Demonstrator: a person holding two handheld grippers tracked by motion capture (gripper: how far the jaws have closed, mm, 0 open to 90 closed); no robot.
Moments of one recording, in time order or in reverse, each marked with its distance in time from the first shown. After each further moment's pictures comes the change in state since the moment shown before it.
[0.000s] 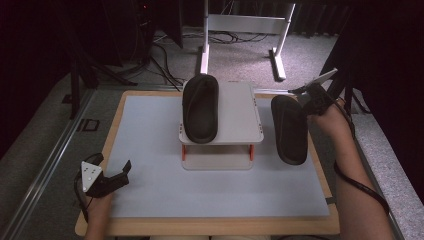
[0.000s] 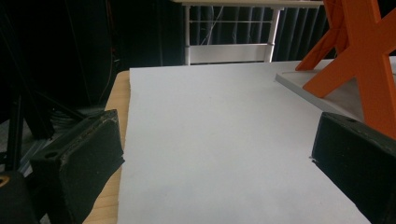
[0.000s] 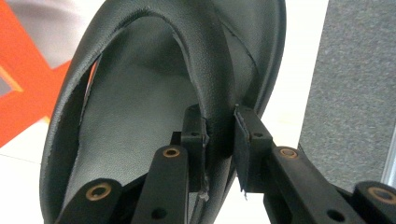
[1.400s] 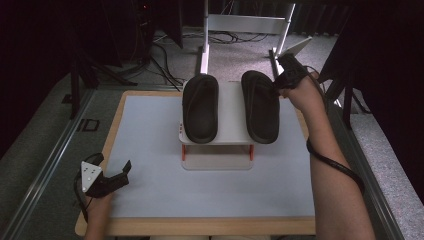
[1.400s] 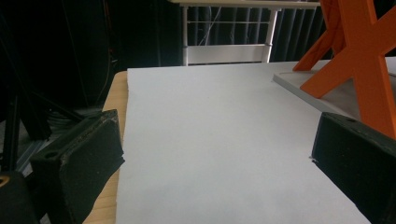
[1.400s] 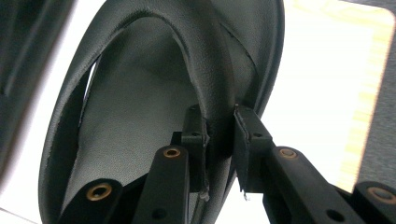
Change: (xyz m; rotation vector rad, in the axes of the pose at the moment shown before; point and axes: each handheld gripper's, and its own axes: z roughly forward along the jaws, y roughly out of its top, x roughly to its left) left arm 0.001 0.000 0.000 -0.001 -0.012 -0.002; right arm 0.095 0.057 -0.052 -0.067 0.094 -0.046
